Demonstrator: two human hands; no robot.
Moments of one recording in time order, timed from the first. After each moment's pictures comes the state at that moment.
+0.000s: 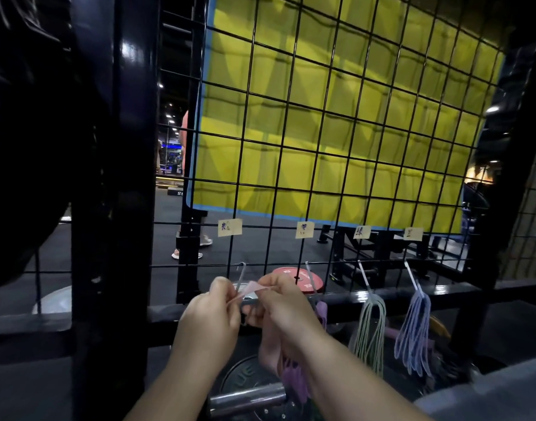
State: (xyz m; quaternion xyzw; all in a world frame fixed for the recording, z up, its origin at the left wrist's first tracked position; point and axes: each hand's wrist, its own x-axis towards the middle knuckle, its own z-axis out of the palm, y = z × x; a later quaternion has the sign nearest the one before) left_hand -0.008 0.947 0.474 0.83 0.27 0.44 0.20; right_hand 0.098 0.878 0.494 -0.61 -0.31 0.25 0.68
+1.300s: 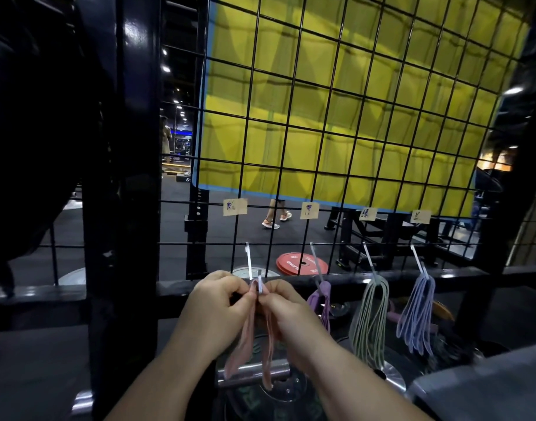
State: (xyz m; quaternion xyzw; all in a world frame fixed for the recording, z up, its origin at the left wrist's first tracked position) left_hand -0.020 0.941 0.469 0.83 0.23 0.41 0.30; right_hand 0.086 0.846 0.463 -0.61 -0.36 0.29 0.65
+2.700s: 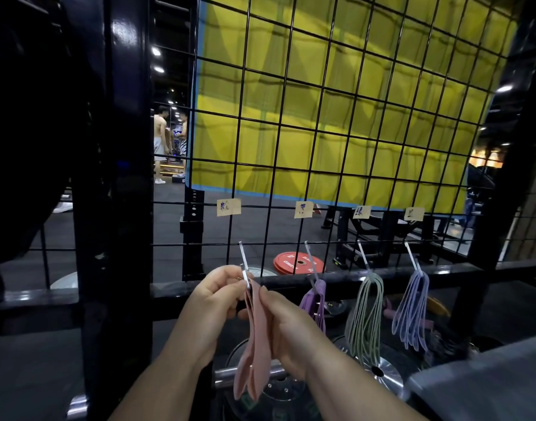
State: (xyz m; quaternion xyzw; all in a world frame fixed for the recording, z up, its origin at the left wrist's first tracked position) left_hand -0.016 0.935 0.470 0.63 0.13 0.38 0.67; right_hand 0.080 0.839 0.463 -0.57 -0.31 0.39 0.65
